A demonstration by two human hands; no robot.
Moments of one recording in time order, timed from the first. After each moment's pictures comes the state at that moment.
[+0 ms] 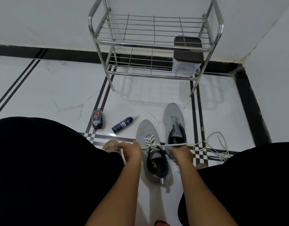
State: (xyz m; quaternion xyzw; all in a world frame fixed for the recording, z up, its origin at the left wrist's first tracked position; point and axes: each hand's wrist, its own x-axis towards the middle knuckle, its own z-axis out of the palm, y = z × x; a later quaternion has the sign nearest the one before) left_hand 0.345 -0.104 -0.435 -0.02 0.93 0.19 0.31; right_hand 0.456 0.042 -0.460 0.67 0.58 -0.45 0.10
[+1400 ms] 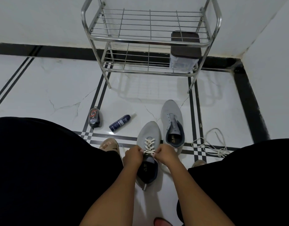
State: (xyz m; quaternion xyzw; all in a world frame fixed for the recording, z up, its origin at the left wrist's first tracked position) left_hand 0.359 -0.114 -0.468 0.11 0.90 0.19 0.37; right_hand 0.443 0.005 -0.448 0.42 0.81 -0.36 0.22
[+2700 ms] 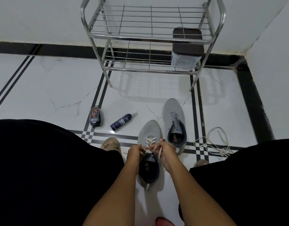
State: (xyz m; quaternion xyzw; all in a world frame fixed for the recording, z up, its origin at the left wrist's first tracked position) left_hand 0.362 -0.106 -0.439 -0.25 0.65 0.55 0.46; right_hand 0.425 -0.009 -0.440 0.56 0.30 -0.77 -0.05
